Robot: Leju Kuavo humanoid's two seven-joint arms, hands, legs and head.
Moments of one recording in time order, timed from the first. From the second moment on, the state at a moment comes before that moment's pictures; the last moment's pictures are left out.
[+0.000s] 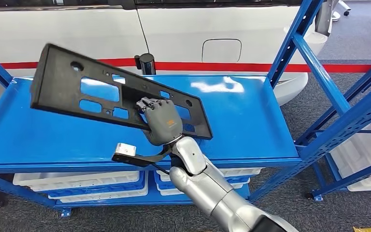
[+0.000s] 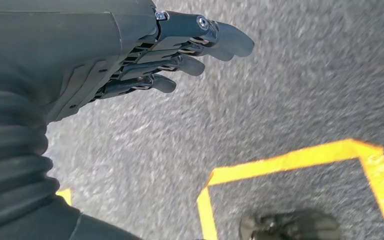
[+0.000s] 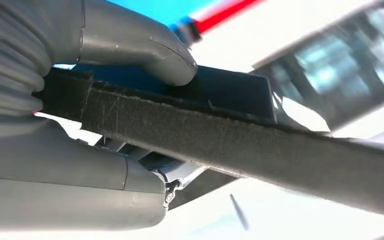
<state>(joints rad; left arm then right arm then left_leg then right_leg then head) -0.05 -0.10 0.74 -0.20 -1.10 0.38 -0.12 -0.56 0.30 0.73 -0.99 0.92 -0.64 -0.05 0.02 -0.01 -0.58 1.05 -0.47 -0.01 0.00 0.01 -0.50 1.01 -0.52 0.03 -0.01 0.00</state>
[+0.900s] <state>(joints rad) -0.04 -0.11 0.77 -0.20 -1.04 0.26 -0.23 -0.34 0.07 0.68 -1.74 0.28 -0.42 -0.33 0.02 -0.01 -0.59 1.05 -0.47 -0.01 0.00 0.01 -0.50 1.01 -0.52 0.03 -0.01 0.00</state>
